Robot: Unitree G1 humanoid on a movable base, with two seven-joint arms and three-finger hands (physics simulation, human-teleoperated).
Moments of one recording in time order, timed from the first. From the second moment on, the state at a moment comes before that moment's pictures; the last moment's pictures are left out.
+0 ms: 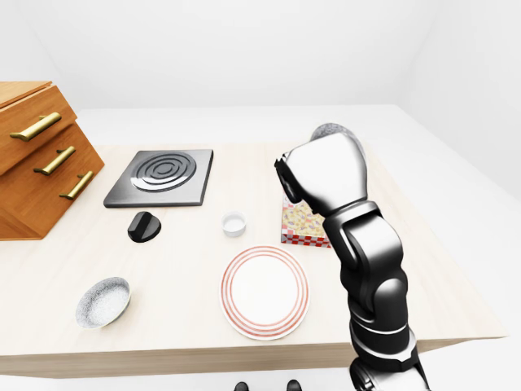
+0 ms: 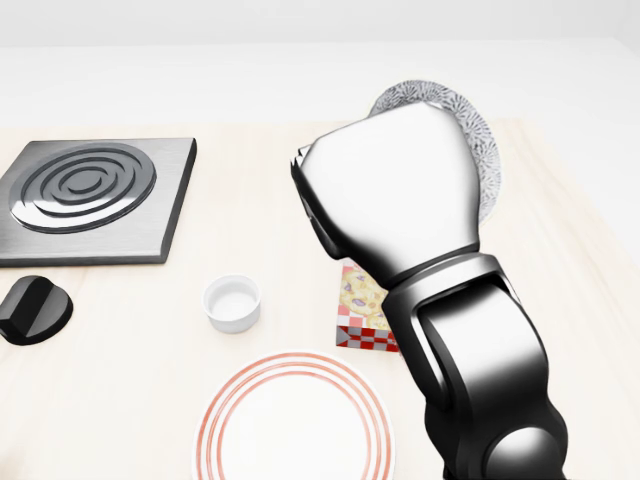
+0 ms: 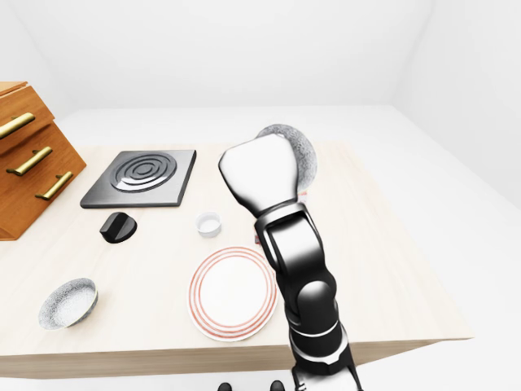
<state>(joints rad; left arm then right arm) 0.15 1.31 0.79 1.39 -1.01 -0.06 -0.11 -0.51 0.03 0.16 -0.51 -1.62 -0.09 0.55</state>
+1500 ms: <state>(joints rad) 0.15 1.30 0.79 1.39 -1.02 -0.07 -0.12 -0.15 0.08 0.44 -0.22 -1.76 -0.09 0.37</state>
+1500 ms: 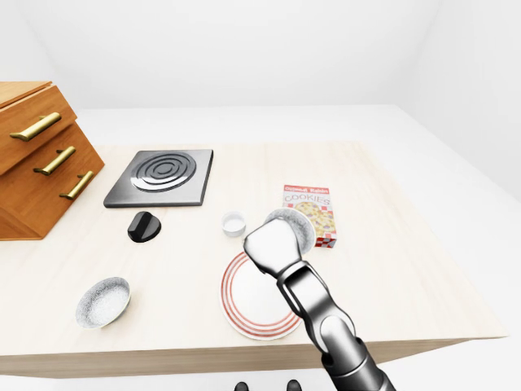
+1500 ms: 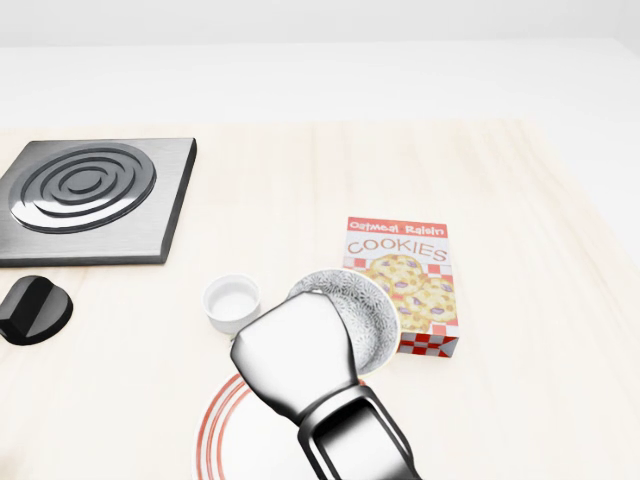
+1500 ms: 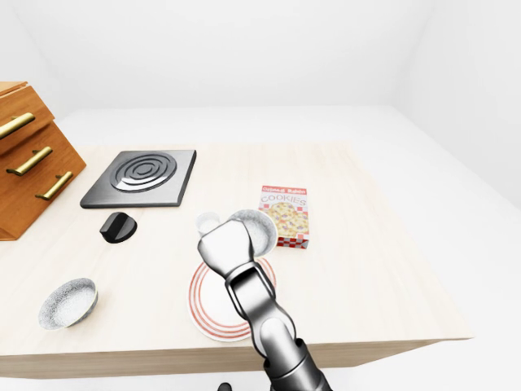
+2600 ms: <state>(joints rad) 0.15 1.30 0.79 1.39 -1.02 -0.06 -0.12 -0.02 0.09 0.68 -0.19 -1.82 -0.09 0.30</state>
